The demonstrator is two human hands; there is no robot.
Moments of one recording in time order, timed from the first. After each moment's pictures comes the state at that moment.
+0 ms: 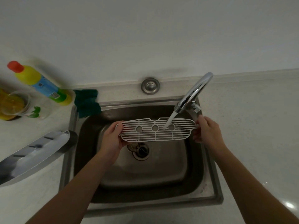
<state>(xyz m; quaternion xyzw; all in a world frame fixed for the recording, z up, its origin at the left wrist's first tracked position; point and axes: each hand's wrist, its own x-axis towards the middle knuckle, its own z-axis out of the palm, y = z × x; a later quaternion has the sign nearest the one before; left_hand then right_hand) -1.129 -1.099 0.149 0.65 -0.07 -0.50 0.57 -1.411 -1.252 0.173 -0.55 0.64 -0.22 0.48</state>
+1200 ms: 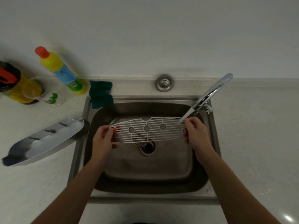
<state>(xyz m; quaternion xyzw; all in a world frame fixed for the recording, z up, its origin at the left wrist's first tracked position) -1.100 -1.025 0.147 0.78 -0.10 -0.33 0.52 -1.350 -1.207 0.186 -0.54 0.57 -0.22 0.58</state>
